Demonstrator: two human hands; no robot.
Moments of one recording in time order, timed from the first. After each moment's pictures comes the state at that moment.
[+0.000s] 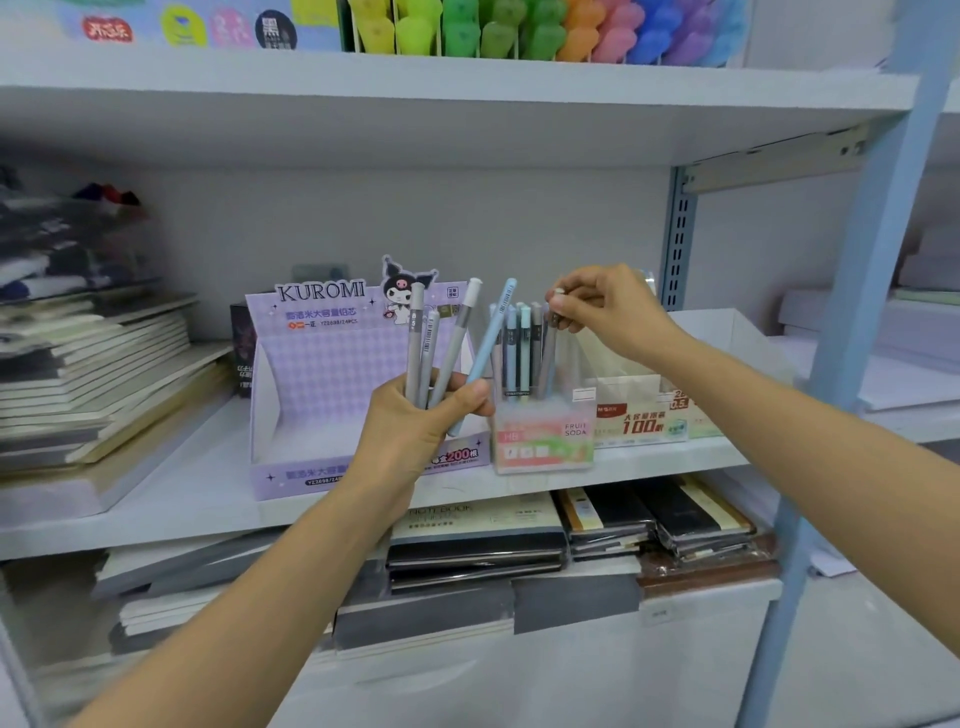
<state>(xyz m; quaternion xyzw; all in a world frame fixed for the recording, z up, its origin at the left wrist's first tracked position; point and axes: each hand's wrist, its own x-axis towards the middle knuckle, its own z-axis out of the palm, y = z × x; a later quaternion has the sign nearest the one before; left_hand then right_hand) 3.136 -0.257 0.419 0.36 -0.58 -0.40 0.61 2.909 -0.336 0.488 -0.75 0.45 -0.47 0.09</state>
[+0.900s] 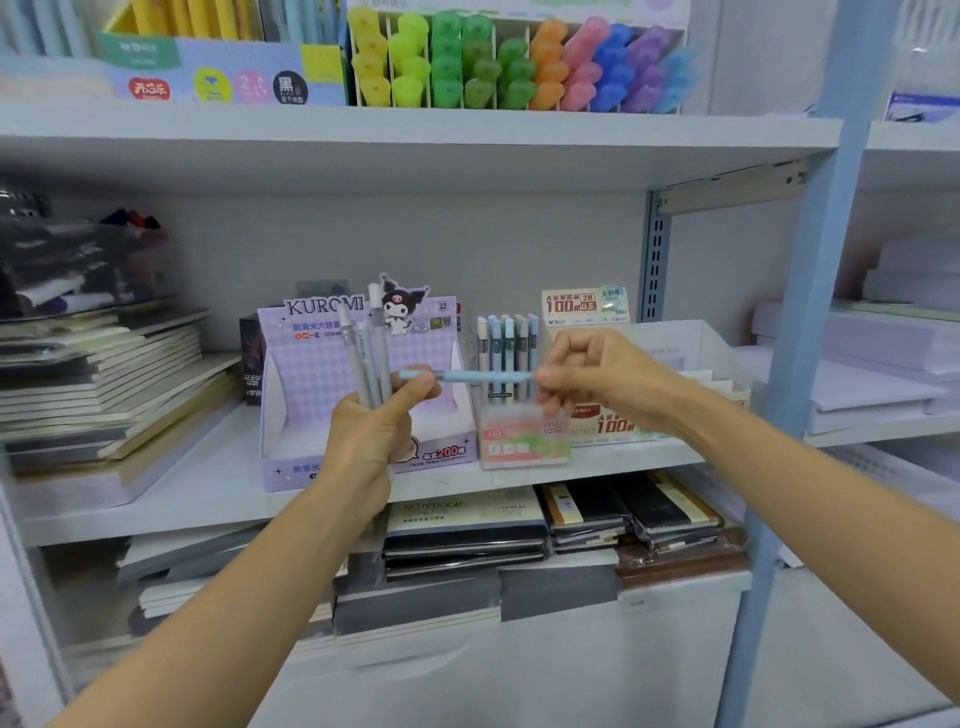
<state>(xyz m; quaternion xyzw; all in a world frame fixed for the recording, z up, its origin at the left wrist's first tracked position) 3.147 -0.240 0.422 0.35 -0.47 -0.47 0.66 2.903 -0.263 0.465 -0.73 0.33 -0.41 0.44</state>
